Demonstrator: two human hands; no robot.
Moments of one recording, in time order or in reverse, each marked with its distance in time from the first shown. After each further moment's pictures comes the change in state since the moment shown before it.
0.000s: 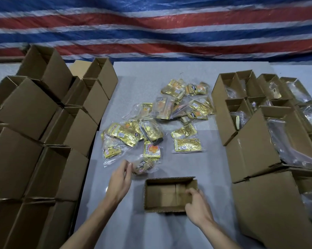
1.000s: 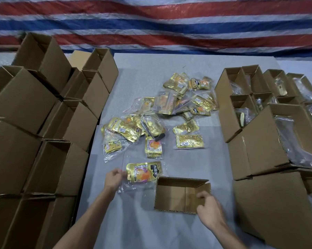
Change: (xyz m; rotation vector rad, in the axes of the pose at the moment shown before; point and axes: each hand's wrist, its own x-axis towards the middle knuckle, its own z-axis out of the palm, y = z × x) left_hand 0.016 -0.060 0.013 -0.314 -0.019 -0.786; right_hand -0.005 0.023 -0.013 -0.060 0.050 0.135
